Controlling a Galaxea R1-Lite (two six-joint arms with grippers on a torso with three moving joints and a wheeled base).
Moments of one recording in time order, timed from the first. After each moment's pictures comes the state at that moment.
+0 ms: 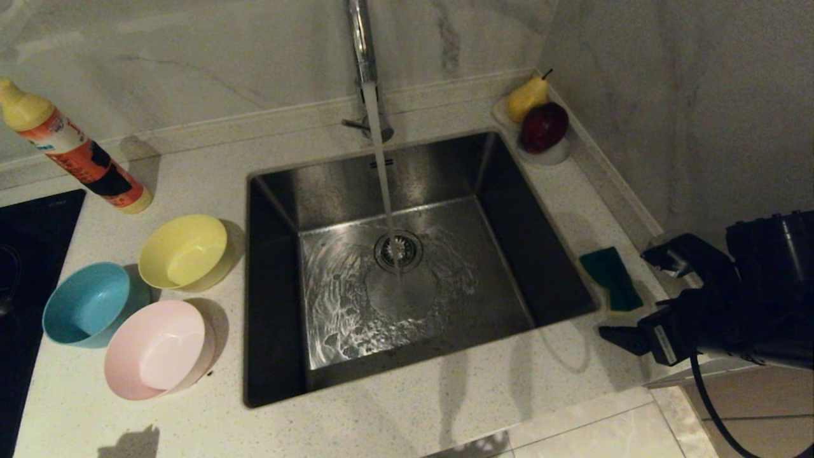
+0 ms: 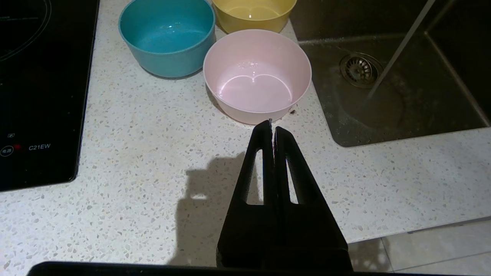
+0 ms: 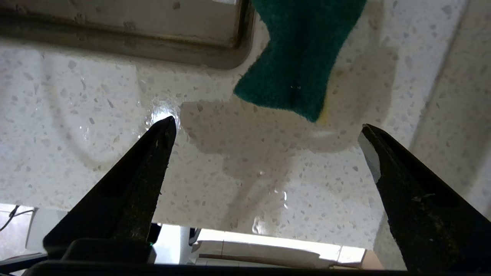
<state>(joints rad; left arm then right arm) 0.00 0.00 0.00 -0.12 0.03 -0.04 0.26 1.50 -0.79 -0.09 -0.05 -0.17</state>
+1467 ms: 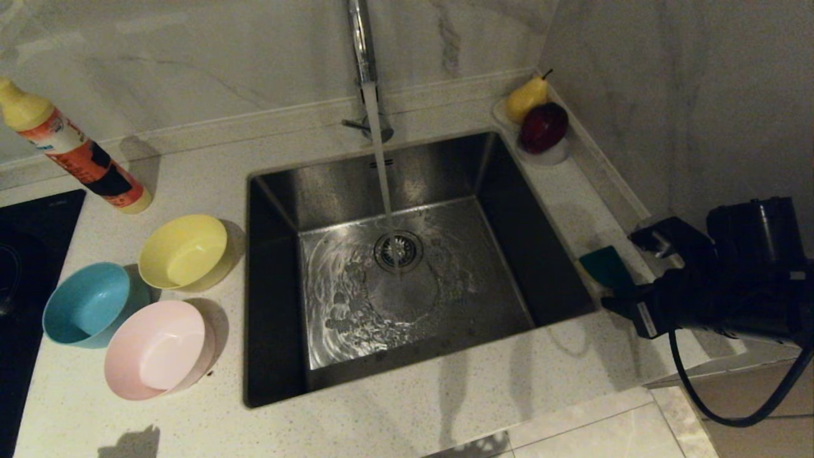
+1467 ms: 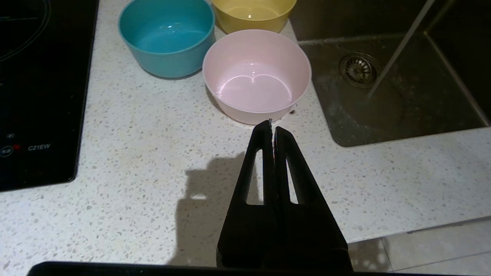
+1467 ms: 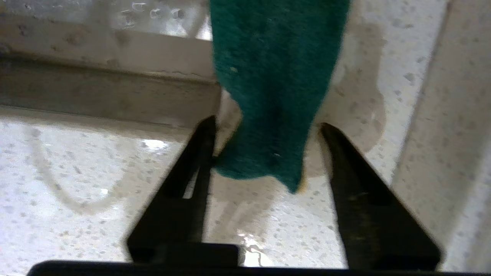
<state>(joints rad) 0.00 0.00 0.00 -0.12 0.03 -0.04 0.22 1.59 -0.85 -0.18 -0.05 -0.19</state>
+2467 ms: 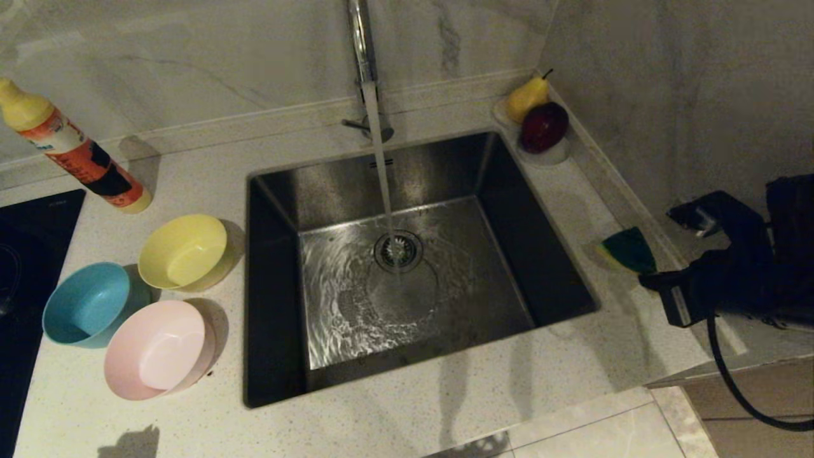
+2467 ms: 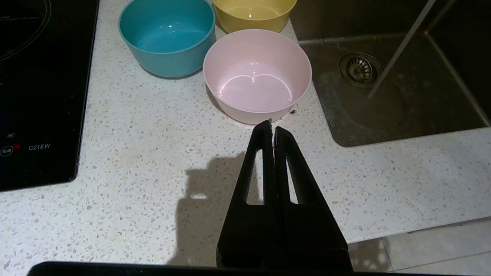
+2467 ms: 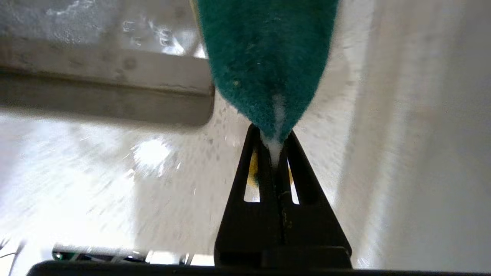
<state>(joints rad) 0.00 0.00 0.00 -0.12 0.03 -0.04 0.22 1.44 -0.90 -0.05 -0.04 -0.19</state>
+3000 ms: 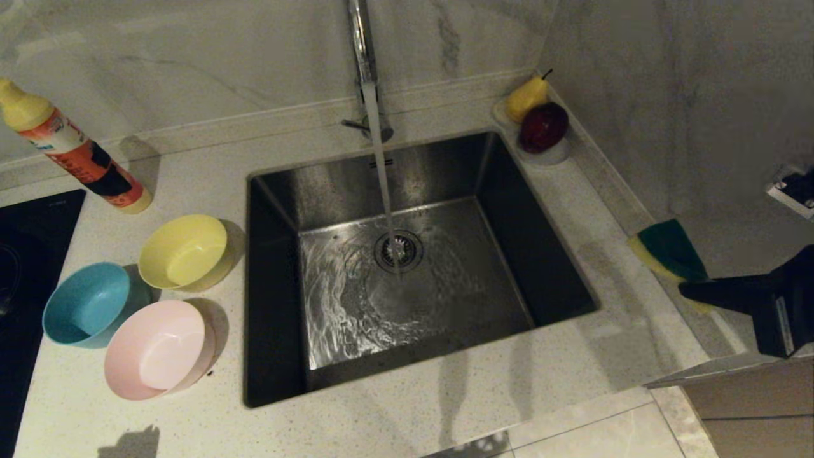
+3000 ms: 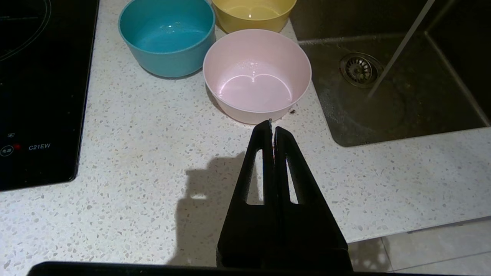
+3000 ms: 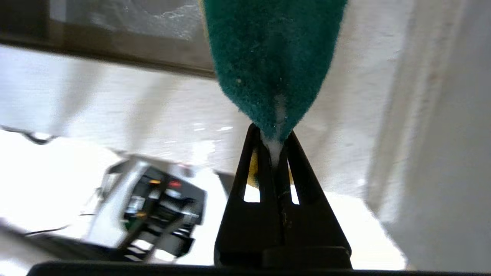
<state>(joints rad) 0.00 0.00 0.00 -0.12 0.03 -0.04 0.35 1.19 -1.01 0.31 0.03 -0.07</state>
